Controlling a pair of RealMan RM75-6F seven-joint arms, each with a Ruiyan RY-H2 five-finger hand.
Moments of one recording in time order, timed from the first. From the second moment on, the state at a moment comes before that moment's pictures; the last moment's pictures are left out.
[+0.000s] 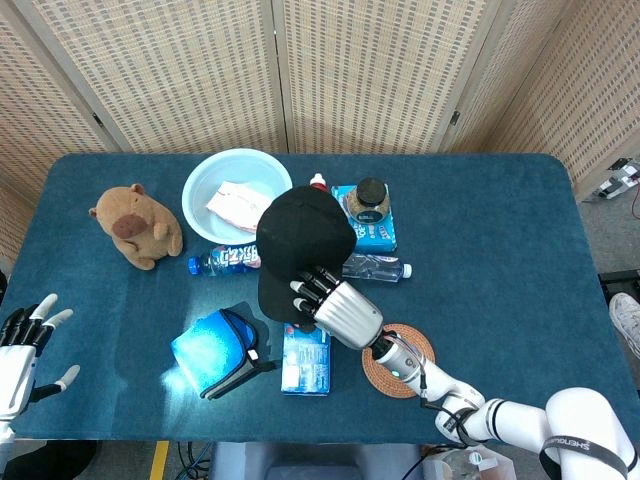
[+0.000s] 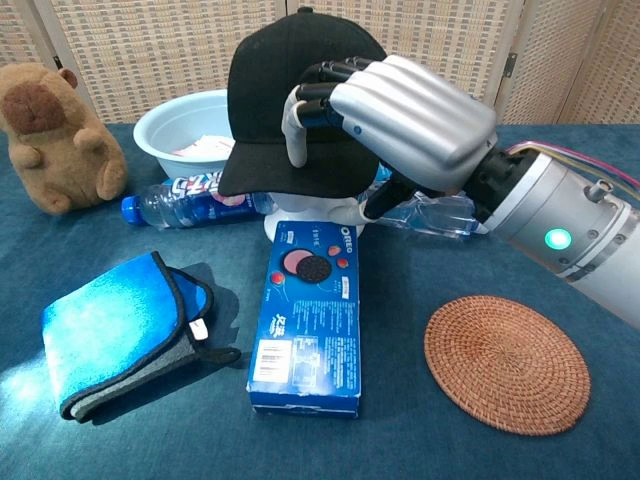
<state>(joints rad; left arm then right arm) -0.07 -1.11 -0.03 -1.59 1.52 1.50 -0.04 0.76 -1.78 0.13 -1.16 -1.83 1.35 -0.20</state>
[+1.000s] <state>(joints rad) -0.07 -1.12 -0.03 -1.57 1.51 1.50 -0.05 0.80 -1.83 0.17 -1.04 -1.82 1.48 -0.12</state>
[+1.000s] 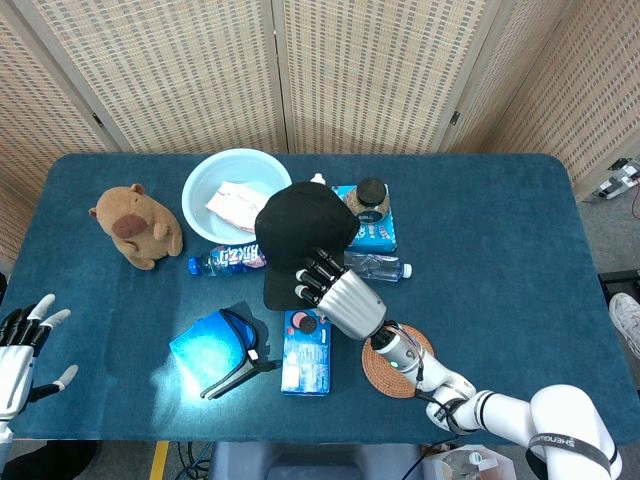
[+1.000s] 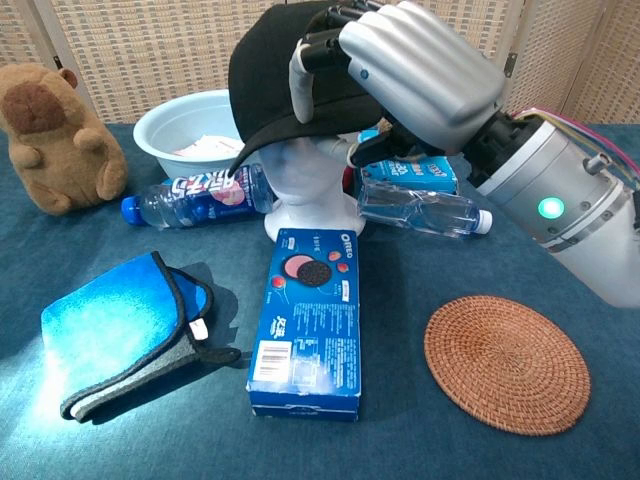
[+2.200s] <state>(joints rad) -0.06 -1.12 -0.03 -1.54 1.50 1.50 -0.09 0.86 -1.80 0.27 -1.08 -1.75 1.53 -0.15</state>
